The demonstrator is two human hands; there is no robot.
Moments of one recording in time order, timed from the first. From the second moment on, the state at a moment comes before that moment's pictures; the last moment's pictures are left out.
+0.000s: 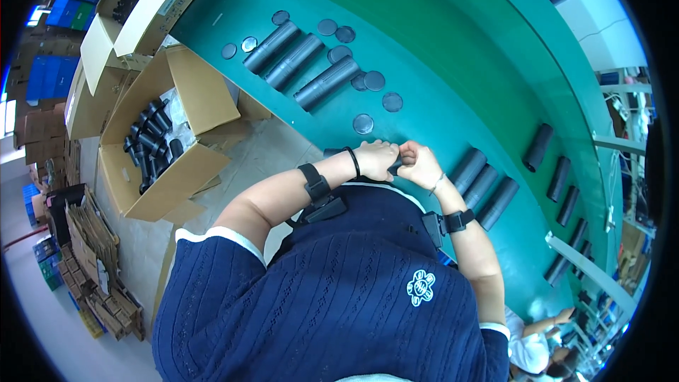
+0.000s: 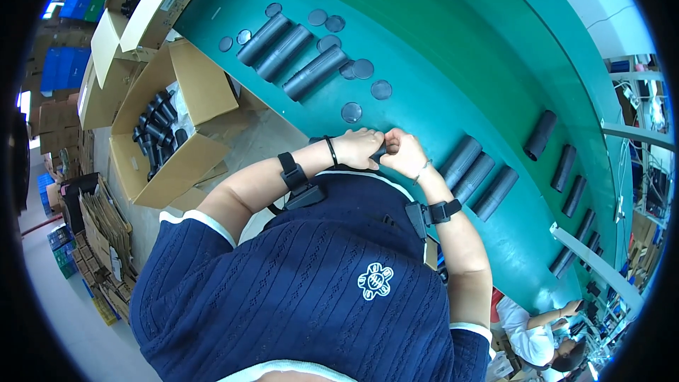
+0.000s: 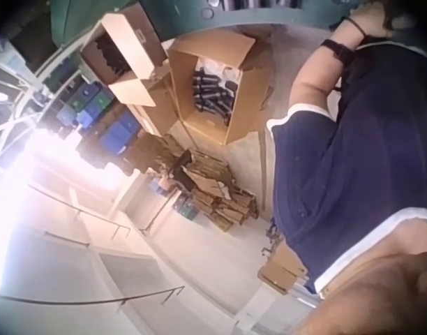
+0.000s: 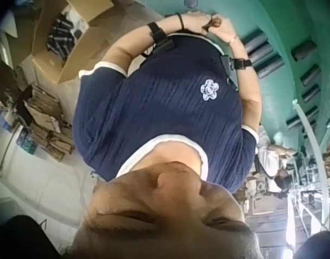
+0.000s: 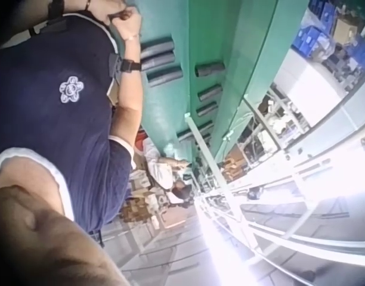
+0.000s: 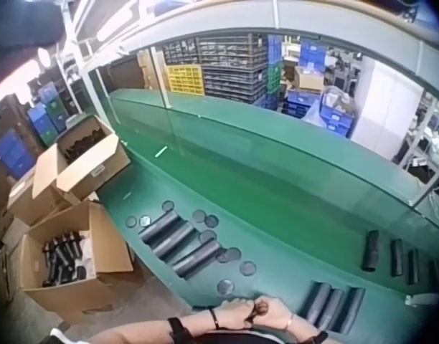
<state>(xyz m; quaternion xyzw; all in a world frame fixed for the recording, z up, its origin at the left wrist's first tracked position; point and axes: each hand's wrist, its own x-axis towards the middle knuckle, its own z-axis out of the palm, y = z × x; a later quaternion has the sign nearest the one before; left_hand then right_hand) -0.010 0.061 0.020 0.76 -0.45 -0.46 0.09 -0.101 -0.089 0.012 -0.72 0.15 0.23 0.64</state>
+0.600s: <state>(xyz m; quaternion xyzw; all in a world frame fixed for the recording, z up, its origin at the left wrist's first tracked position) 0.039 0.149 -0.005 0.72 -0.33 -0.48 0.37 -0.005 -0.074 -0.036 -0.85 0.21 -0.01 0.47</state>
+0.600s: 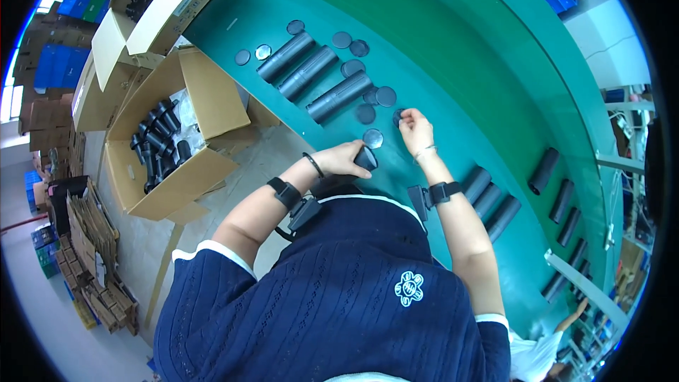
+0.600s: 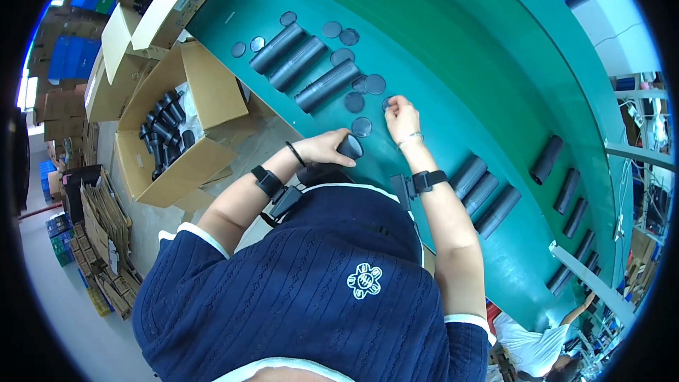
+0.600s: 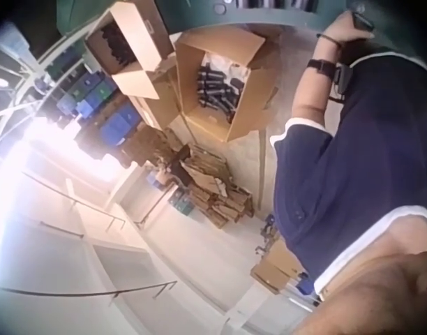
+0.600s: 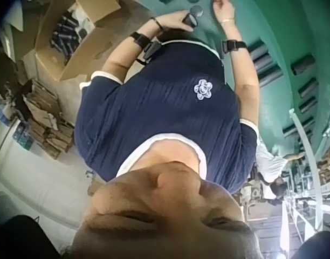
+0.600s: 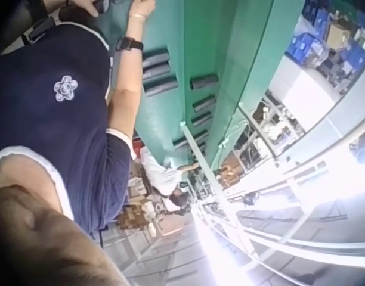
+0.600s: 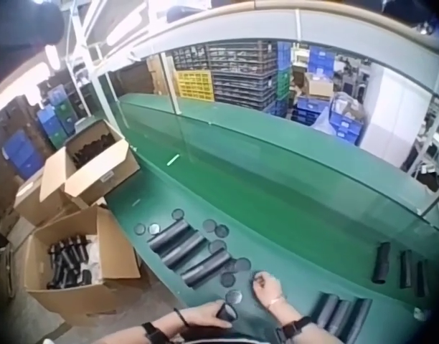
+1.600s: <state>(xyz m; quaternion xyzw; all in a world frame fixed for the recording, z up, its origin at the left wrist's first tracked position) 0.062 0.136 -0.006 0.57 -0.08 -0.57 0.59 -0.004 -0.048 -0.039 -0.95 0.08 0.08 0.28</state>
